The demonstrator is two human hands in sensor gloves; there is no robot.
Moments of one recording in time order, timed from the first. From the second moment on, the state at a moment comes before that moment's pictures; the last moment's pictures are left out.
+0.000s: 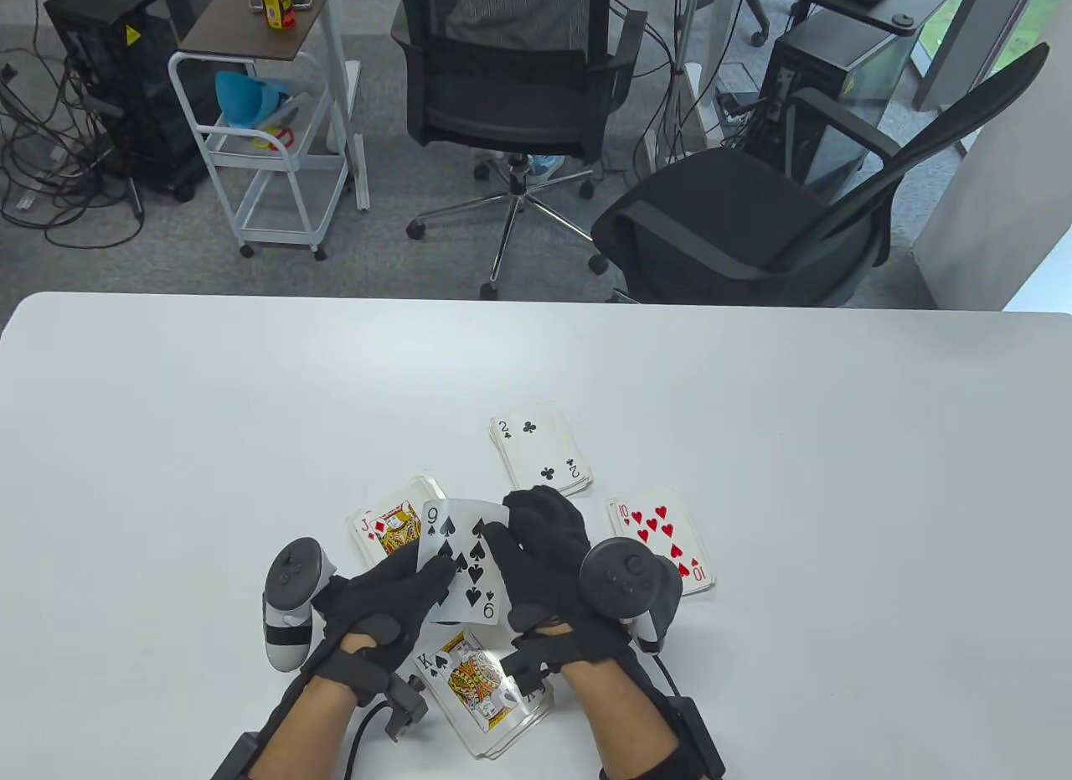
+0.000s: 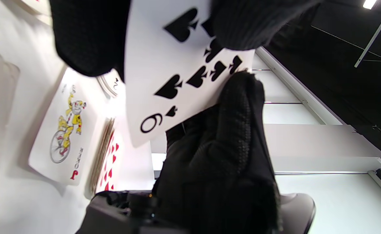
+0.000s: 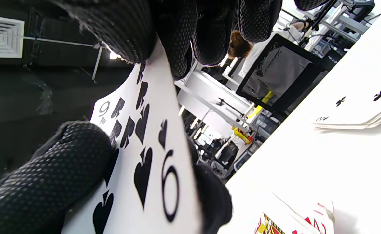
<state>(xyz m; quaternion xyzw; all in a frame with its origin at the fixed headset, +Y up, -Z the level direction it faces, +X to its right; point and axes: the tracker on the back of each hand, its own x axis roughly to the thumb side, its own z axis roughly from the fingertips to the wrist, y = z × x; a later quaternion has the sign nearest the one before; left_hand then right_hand) -0.206 -0.745 -0.273 -0.14 -0.14 0.69 0.69 0.044 -0.697 -0.284 0.14 -0.11 0.84 0.51</state>
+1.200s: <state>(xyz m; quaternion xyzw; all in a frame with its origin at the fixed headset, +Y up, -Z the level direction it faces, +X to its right) -0.244 -0.729 -0.274 -0.04 -0.11 0.71 0.70 -0.001 -0.717 -0.284 0.19 0.08 0.96 0.16</state>
